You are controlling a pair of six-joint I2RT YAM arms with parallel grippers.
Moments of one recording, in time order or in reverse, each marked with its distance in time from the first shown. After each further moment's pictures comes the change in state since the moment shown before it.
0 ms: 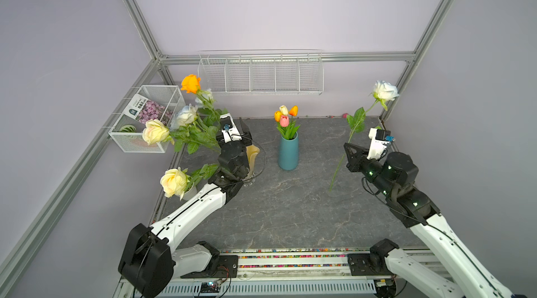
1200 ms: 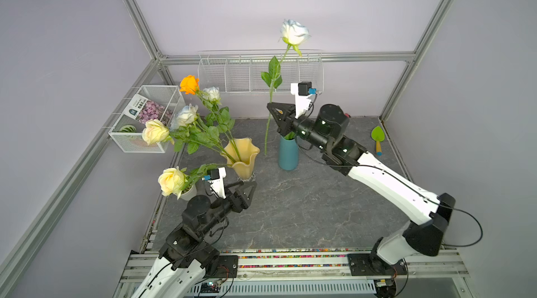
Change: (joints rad) left arm 0.000 -0.864 -0.430 -0.768 0.872 -0.717; right arm 0.395 0.816 0.789 0.332 -0.115 -0.143
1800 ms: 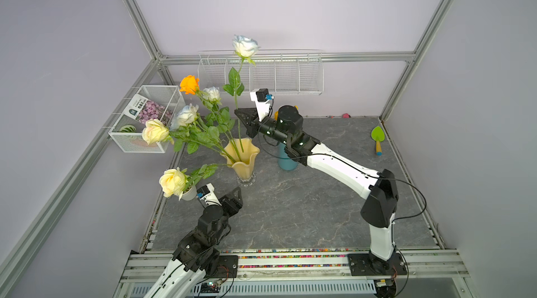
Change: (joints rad) left arm 0.000 -0.087 -0.258 -0.039 -0.507 -0.192; right arm 0.028 0.382 0.214 0.138 -0.137 -0.097
